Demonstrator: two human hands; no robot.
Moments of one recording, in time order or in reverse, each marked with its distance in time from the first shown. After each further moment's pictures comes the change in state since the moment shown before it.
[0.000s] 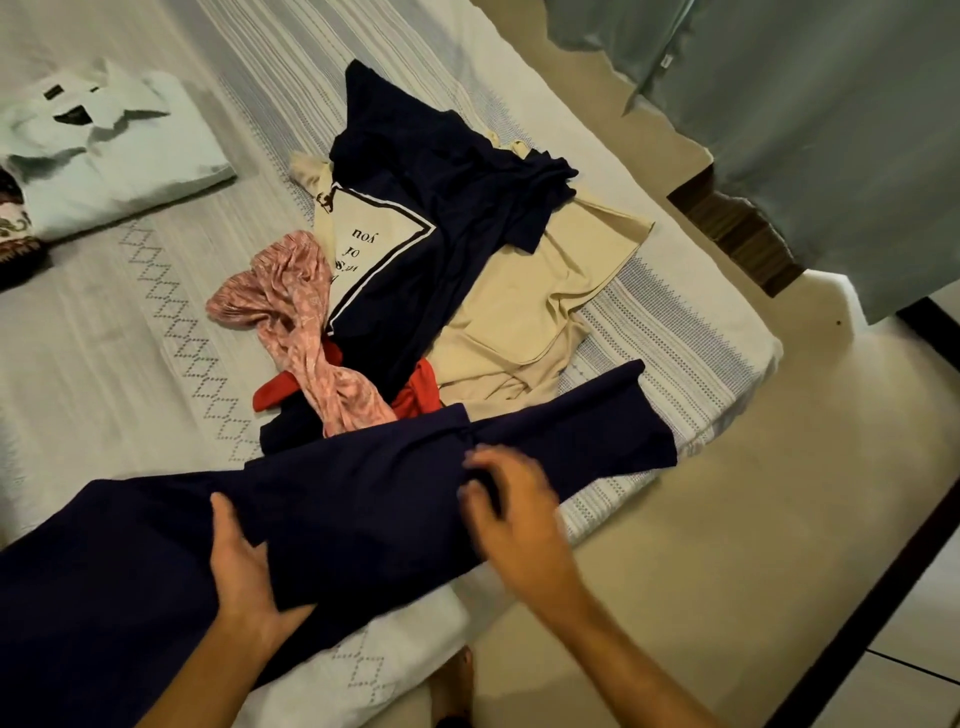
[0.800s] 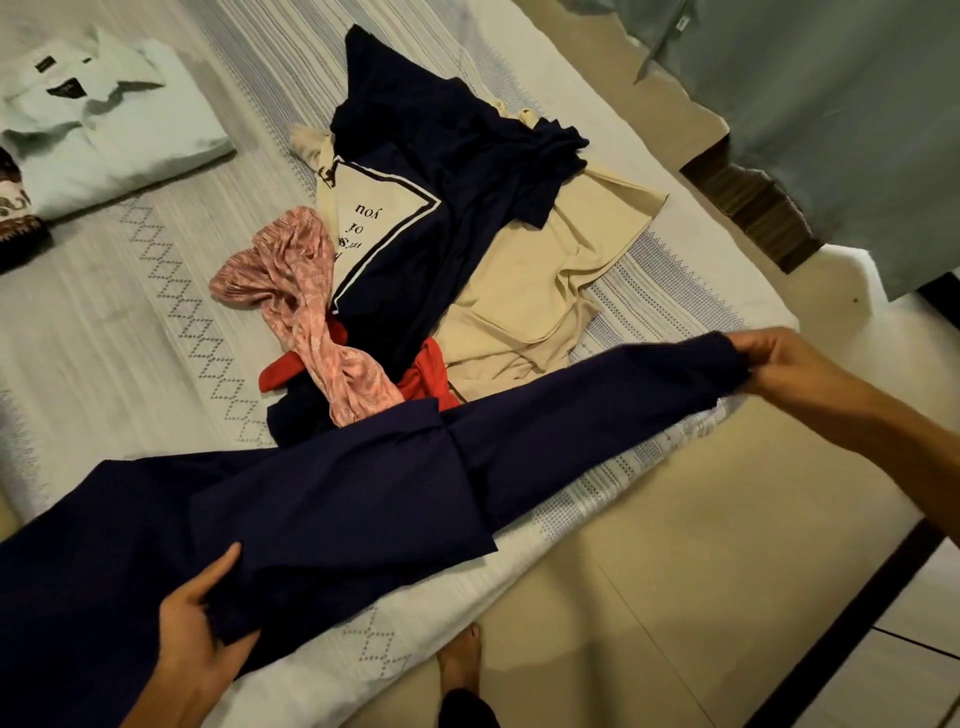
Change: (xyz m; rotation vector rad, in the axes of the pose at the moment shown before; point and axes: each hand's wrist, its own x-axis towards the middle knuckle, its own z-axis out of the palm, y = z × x) left_hand -0.011 0.008 -0.080 0.036 0.133 0.079; right_hand 0.102 0.048 -0.240 0.044 -0.342 0.325
